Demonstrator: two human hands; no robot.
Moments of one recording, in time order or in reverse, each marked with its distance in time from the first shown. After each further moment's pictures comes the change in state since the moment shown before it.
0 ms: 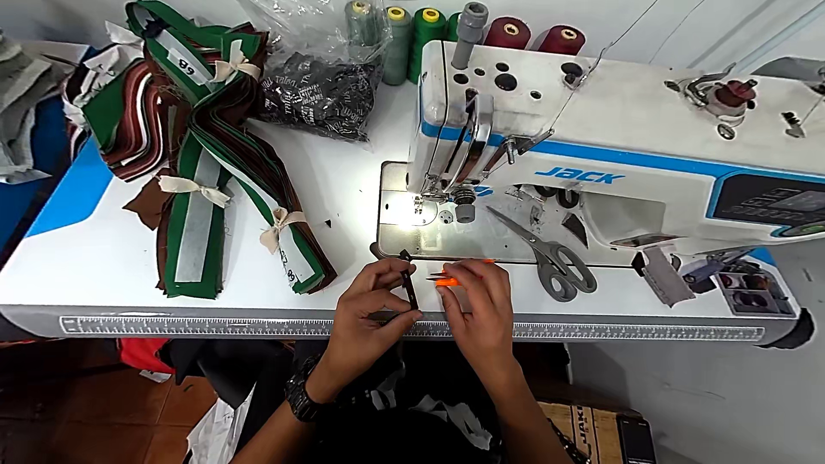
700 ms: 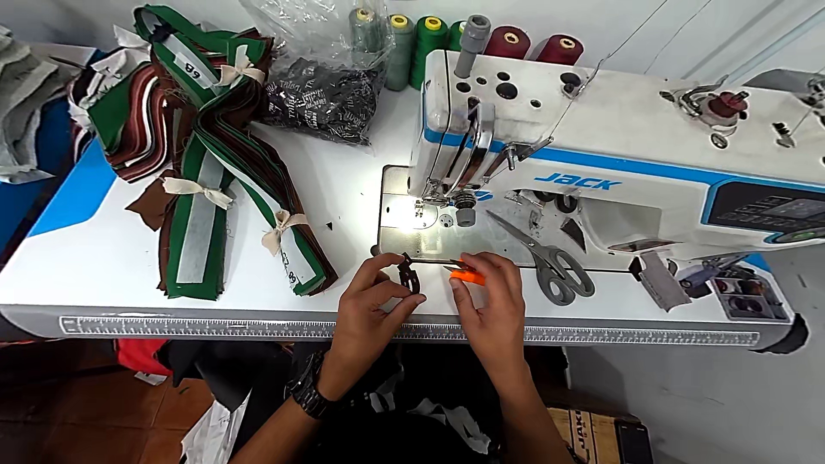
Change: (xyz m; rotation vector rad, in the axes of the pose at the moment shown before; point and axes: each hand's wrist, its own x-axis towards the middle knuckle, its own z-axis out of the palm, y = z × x) left_hand 0.009 0.000 0.006 0.427 0.080 0.034; right_hand 0.012 0.003 -0.012 0.040 -0.008 0.148
